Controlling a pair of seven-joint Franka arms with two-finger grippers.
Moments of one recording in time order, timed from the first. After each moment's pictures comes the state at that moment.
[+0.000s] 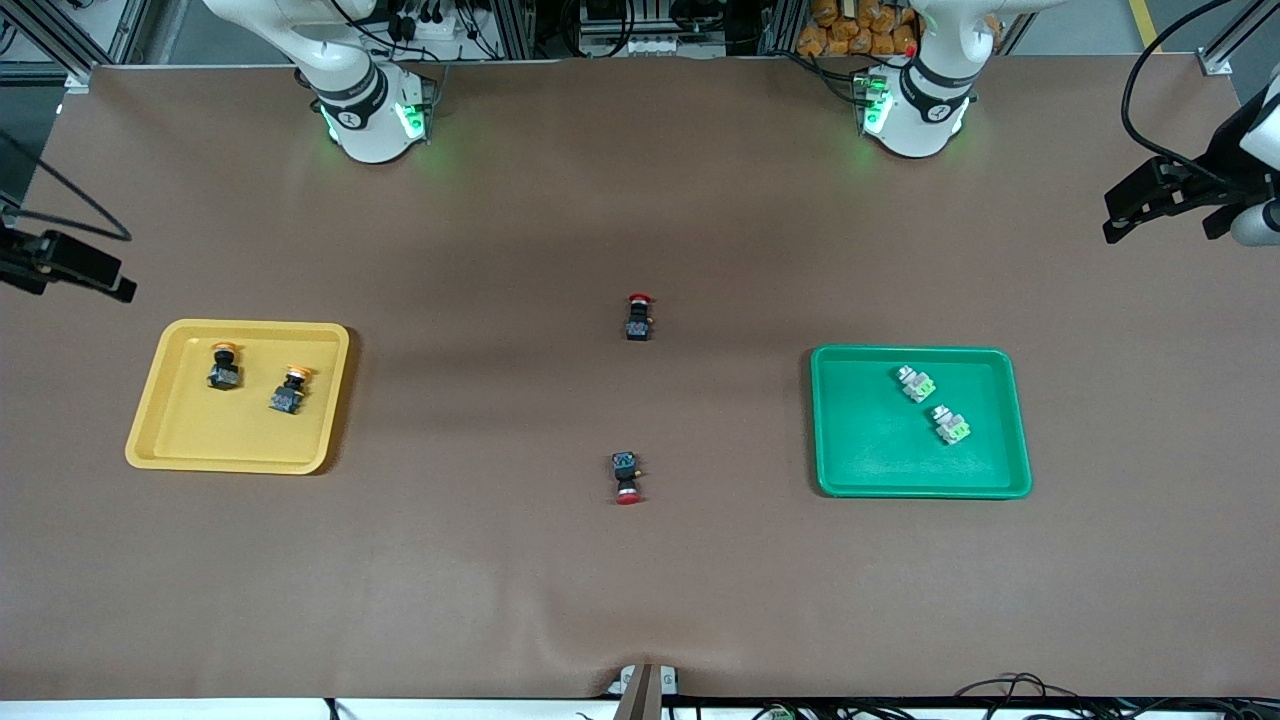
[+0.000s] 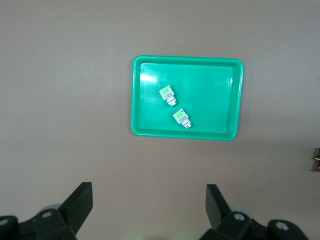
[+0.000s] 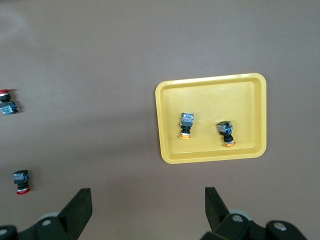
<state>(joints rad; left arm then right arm) 0.04 -0.04 -0.13 -1.51 0.04 1.50 -0.10 0.00 0.10 -0.05 -1.37 0.05 1.44 0.09</state>
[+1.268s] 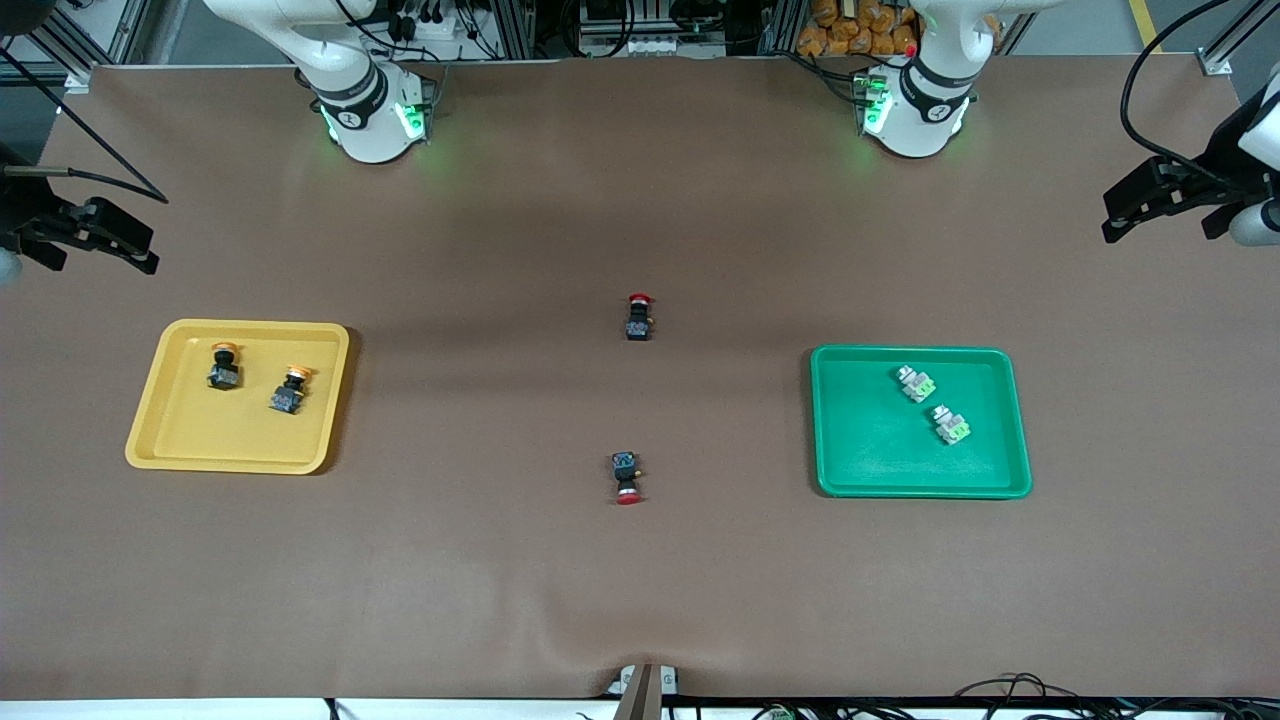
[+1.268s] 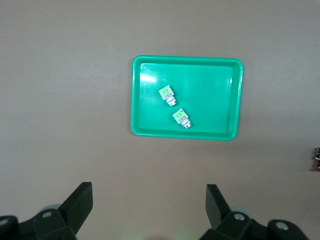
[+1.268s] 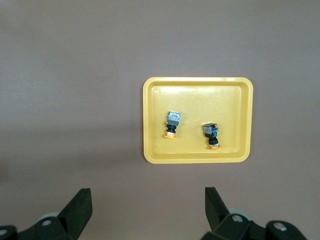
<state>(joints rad) 0.04 -0.04 -0.13 -1.51 0.04 1.50 -0.10 0.01 -0.04 -0.01 -1.59 -0.04 1.56 0.03</state>
